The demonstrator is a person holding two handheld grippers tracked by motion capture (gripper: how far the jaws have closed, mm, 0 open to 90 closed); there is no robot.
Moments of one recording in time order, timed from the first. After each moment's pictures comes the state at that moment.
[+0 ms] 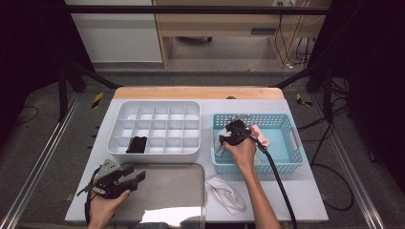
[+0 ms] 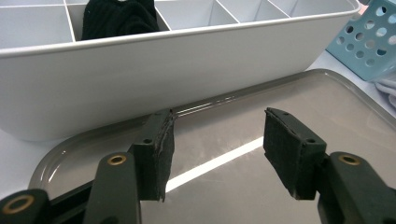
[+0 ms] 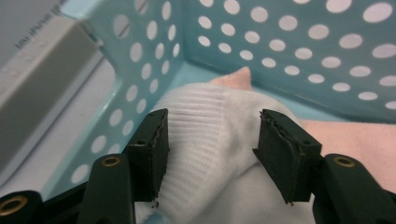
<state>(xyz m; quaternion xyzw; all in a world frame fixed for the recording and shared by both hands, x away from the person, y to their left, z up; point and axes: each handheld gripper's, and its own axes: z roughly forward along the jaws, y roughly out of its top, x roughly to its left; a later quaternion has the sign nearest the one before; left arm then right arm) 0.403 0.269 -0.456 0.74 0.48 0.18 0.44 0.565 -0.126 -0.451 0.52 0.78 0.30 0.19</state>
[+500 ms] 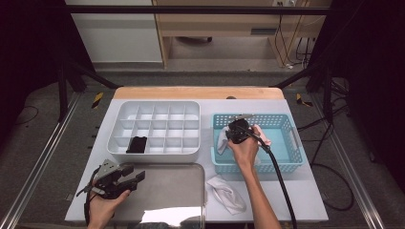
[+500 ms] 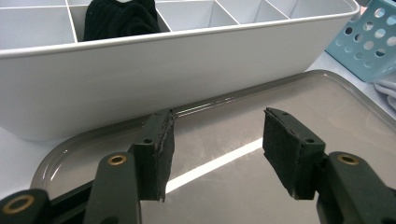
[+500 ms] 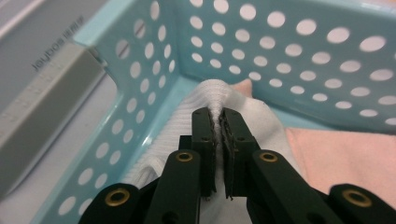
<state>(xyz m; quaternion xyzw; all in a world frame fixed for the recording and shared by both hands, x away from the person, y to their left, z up) 0.402 0.269 -0.455 0.73 0.48 0.18 0.45 0.561 -0.133 -0.441 0.52 0.77 0.33 0.20</state>
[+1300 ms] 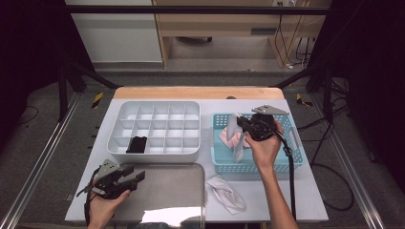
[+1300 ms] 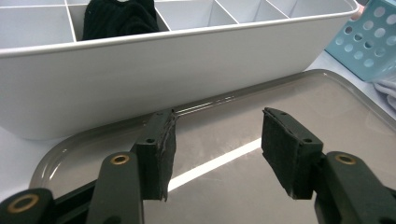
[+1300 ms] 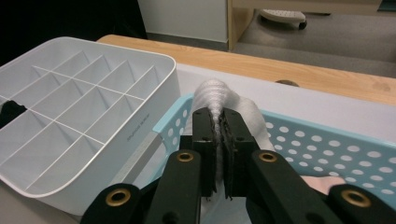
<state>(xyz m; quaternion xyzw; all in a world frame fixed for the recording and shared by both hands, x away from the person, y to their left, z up) 0.402 0.269 -0.455 0.73 0.48 0.18 0.44 0.514 -0.174 -0.363 0.48 0.71 0.46 0.23</state>
